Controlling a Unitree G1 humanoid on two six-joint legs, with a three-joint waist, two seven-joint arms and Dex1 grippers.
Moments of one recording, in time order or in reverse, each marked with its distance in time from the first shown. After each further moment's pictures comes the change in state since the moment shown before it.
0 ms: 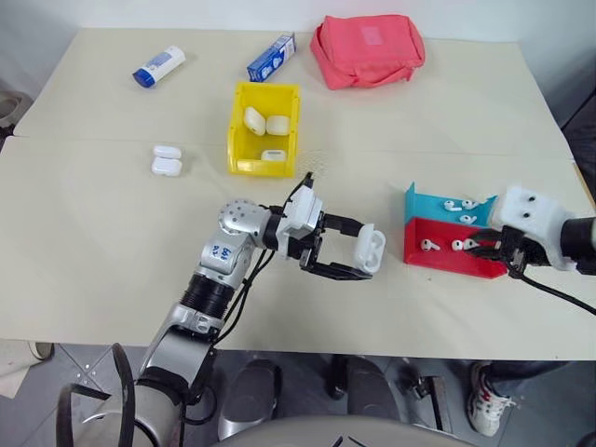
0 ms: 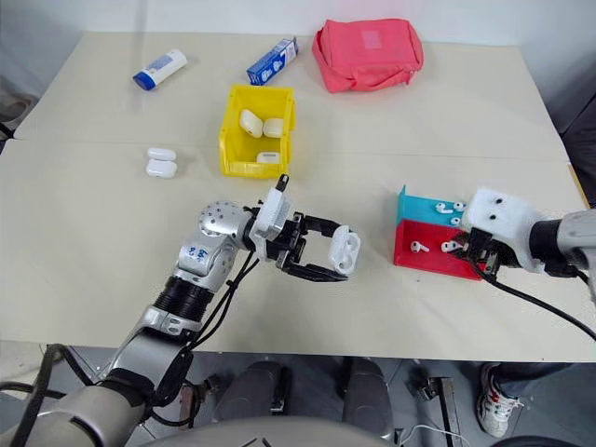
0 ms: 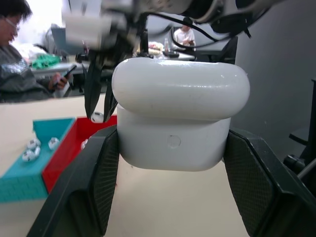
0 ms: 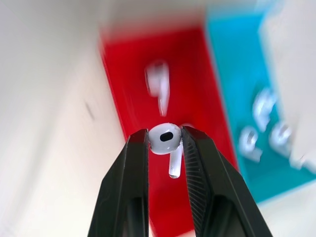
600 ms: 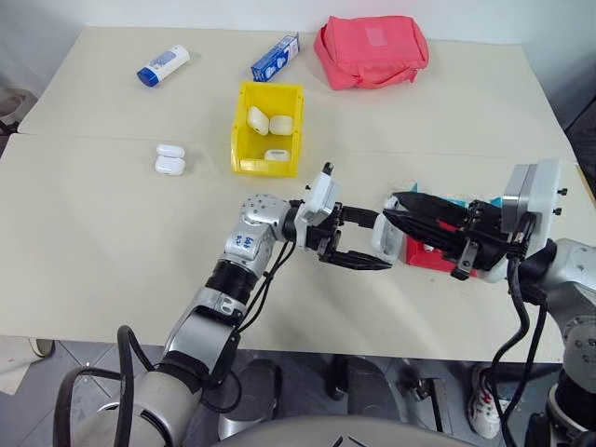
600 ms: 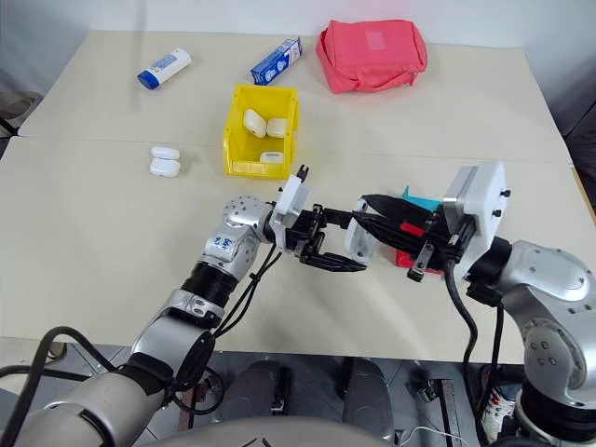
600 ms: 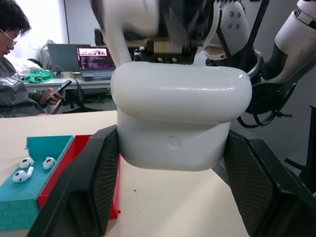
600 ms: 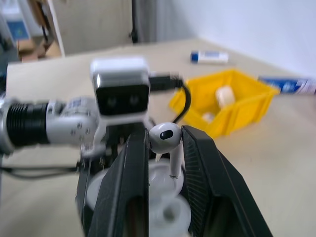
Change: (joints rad) left arm -0.107 -0.100 0.041 0.210 -0.008 -0.046 -0.051; right arm -0.033 0.514 -0.075 -0.262 0.452 -0.021 -0.404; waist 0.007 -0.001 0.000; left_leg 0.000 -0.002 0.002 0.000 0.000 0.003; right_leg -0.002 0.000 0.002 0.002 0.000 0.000
